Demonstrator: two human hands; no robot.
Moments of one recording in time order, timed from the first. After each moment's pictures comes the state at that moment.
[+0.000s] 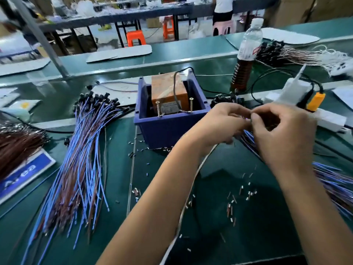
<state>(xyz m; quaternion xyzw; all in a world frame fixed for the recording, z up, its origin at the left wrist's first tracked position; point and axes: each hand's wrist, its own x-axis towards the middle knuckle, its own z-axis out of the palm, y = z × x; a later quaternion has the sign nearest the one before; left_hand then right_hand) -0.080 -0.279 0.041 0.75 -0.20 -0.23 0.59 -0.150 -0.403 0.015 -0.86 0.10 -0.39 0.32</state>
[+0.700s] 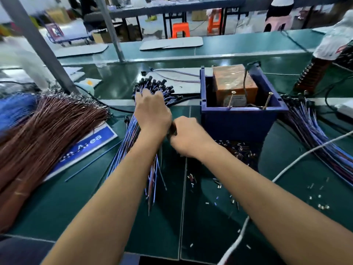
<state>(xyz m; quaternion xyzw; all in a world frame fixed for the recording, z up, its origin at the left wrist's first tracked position) -0.010 -0.039 -0.004 0.96 0.11 0.24 0.07 -0.068 -0.154 0.001 -0.94 -0.14 0.06 0.30</state>
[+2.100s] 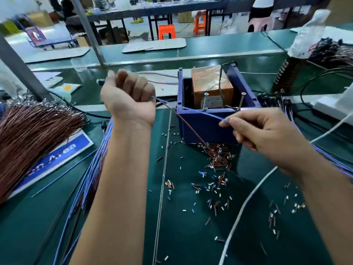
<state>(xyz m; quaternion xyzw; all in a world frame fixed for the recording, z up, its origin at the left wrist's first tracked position) -0.039 -0.079 0.062 0.21 0.00 0.12 0.97 -0.111 -0.336 0.015 -0.79 -0.13 -0.05 0.59</state>
